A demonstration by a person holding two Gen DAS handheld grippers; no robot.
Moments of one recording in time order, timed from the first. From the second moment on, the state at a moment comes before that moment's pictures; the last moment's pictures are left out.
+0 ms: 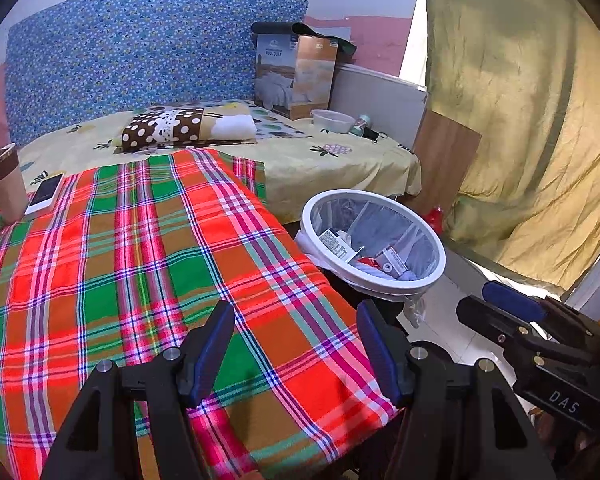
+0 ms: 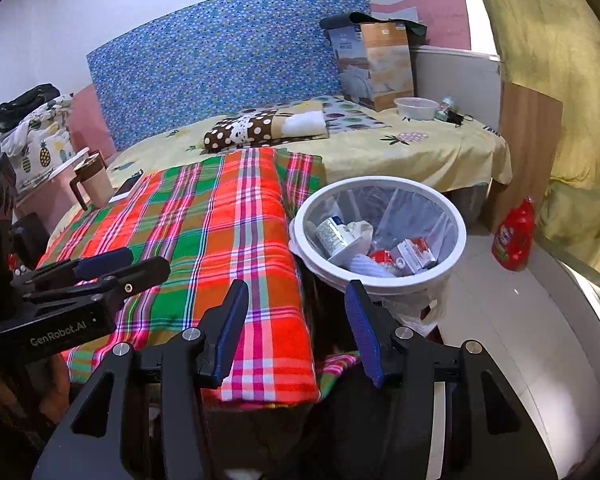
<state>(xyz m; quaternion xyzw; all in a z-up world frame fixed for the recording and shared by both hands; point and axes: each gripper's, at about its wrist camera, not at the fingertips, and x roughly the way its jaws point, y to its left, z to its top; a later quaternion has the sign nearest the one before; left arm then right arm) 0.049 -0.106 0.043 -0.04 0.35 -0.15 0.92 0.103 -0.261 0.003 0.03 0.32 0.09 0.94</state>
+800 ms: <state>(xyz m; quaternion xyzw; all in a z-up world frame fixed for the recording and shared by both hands) 0.037 -0.105 0.040 -0.04 0.35 -0.15 0.92 0.090 -0.262 0.002 0.02 0.32 0.08 0.94</state>
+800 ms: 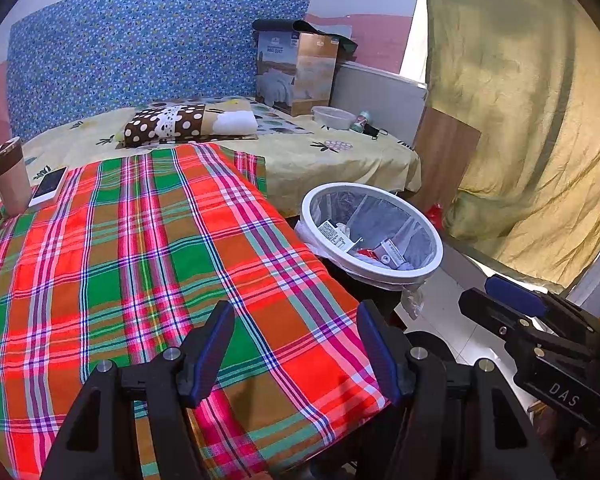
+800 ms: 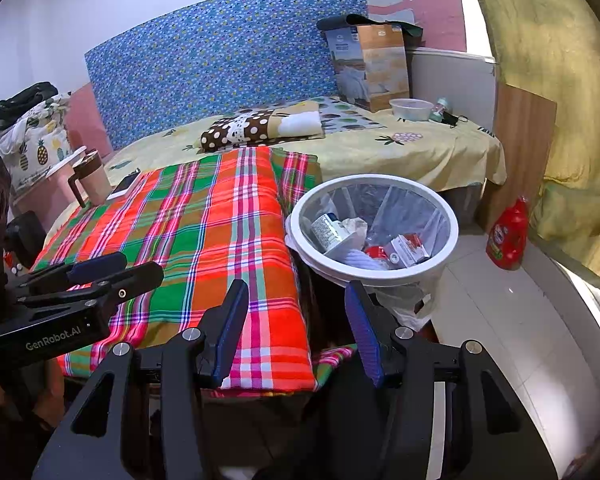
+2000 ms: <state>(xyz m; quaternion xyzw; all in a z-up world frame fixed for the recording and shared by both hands) 0.037 -0.101 0.041 -0.04 0.35 -0.16 0.92 0.091 -0.261 0.002 0.02 0.32 0.08 0.94</state>
